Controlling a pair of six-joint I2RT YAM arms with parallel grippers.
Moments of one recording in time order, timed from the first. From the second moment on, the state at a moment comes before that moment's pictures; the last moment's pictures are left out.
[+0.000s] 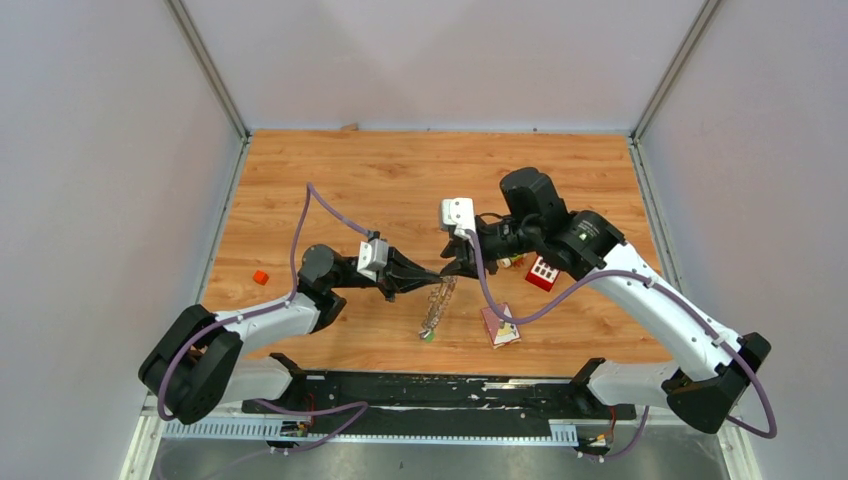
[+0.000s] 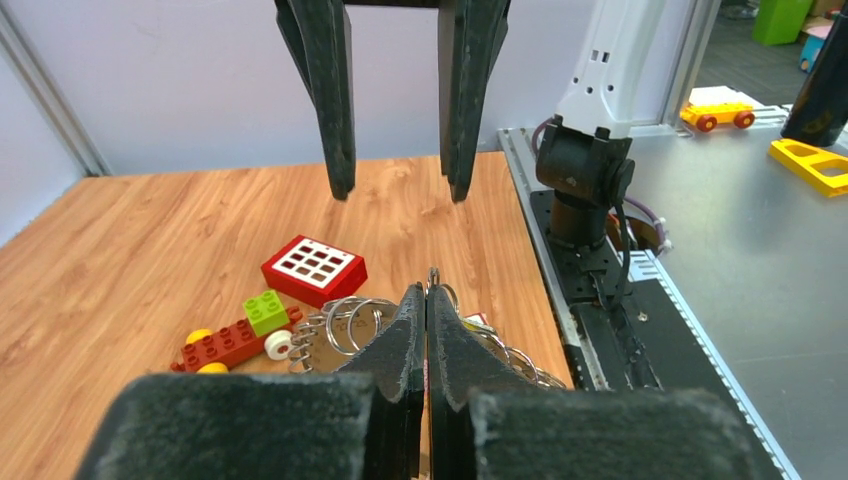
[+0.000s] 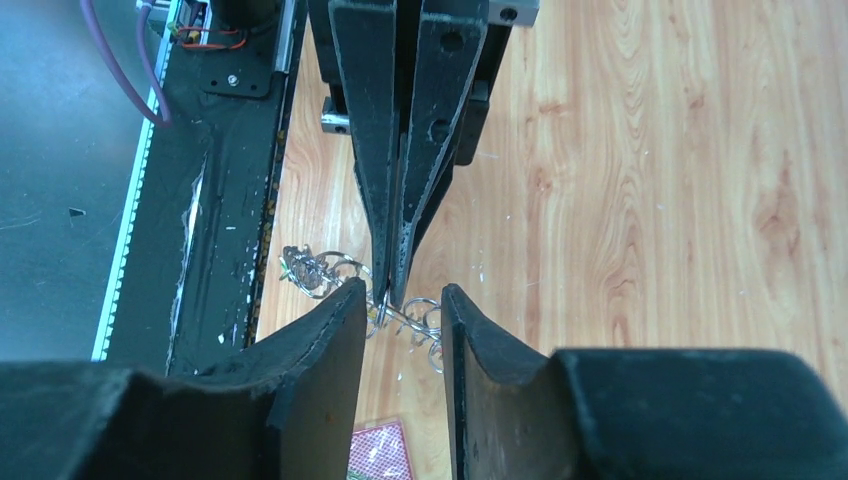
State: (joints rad) left arm -0.65 1.24 0.42 1.16 0.96 -0.20; right arm 0.76 1.23 1.33 -0.73 -0.69 -0.58
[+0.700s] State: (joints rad) left arm -0.65 1.23 0.39 1.23 0.90 -0.27; right arm 0.76 1.21 1.24 -0.77 -0.68 -0.59
